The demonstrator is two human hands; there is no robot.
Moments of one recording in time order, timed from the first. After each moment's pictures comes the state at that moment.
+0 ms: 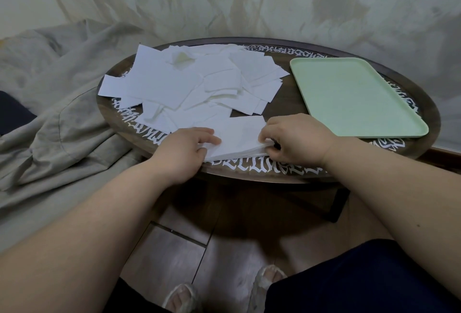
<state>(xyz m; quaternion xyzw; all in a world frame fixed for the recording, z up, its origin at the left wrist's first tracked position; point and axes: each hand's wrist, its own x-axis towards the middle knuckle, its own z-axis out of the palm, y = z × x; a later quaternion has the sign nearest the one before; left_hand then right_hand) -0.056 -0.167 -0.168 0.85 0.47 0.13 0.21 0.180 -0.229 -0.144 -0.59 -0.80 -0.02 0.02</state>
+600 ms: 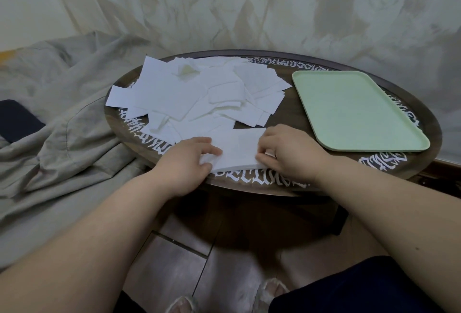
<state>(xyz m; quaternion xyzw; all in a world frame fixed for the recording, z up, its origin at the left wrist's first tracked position) -0.061 -0.170 -0.162 0.86 0.47 0.09 0.20 0.169 -0.226 -0.150 -0.60 -0.79 0.02 0.11</state>
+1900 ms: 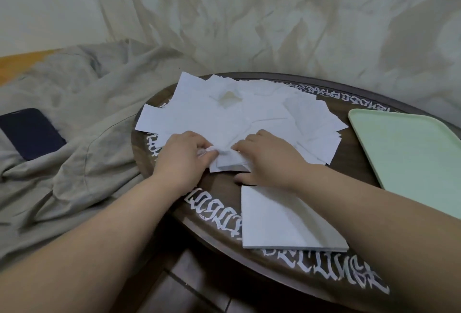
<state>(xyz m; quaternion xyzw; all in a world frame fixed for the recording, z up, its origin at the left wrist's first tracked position) -0.097 -0.047 -0.162 0.76 0.58 0.24 0.16 0.093 -0.076 -0.149 -0.57 -0.82 0.02 0.06</state>
